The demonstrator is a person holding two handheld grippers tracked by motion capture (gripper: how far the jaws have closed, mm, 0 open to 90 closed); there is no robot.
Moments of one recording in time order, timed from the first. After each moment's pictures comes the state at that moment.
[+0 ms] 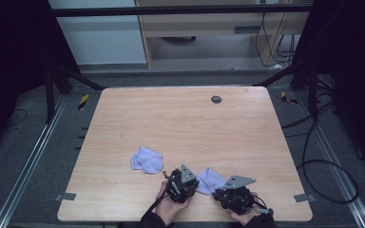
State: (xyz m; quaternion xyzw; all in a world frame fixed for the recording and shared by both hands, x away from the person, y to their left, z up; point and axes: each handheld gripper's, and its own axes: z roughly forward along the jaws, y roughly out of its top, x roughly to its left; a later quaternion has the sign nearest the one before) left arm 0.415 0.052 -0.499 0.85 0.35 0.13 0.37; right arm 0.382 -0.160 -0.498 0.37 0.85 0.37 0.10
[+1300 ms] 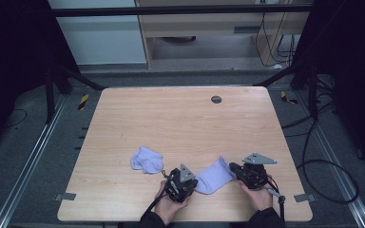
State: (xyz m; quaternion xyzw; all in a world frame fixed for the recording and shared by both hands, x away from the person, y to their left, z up) left arm 0.416 0.055 -0.498 0.85 0.35 0.12 0.37; right arm 0.435 -0.206 -0.484 0.47 0.76 0.41 0.19
